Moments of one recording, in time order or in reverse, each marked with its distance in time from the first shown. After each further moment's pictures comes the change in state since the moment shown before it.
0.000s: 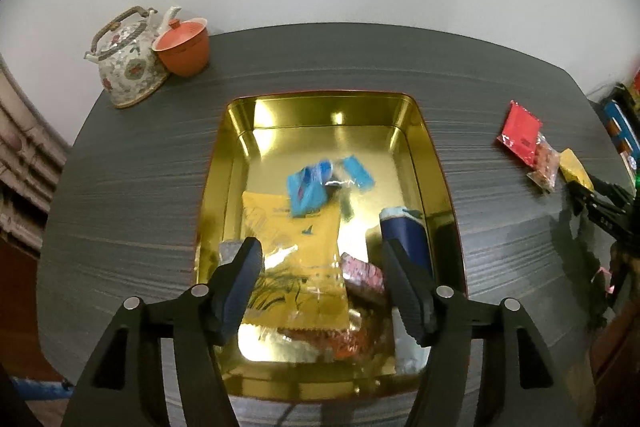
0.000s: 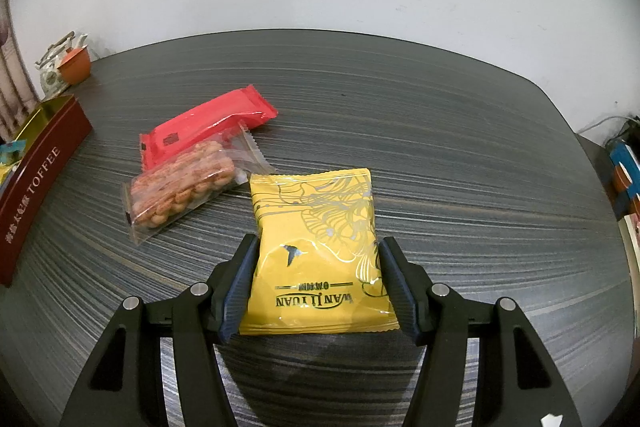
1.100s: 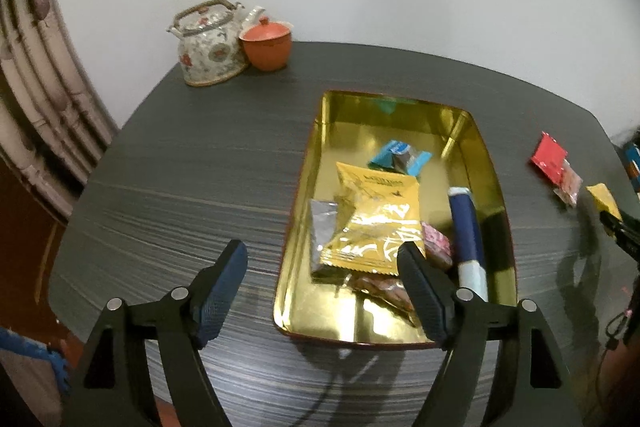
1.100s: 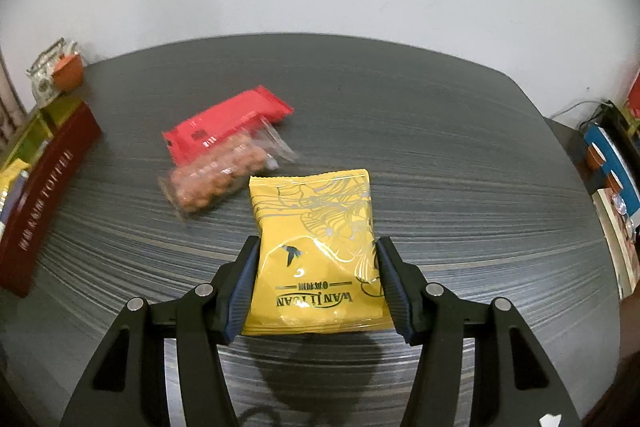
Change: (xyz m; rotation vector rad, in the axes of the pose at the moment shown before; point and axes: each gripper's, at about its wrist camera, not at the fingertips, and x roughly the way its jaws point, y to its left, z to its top) left arm -0.035 0.042 -0.045 -0.147 -0.118 0.107; right arm -0.040 0.031 0.004 0.042 -0.005 -0.066
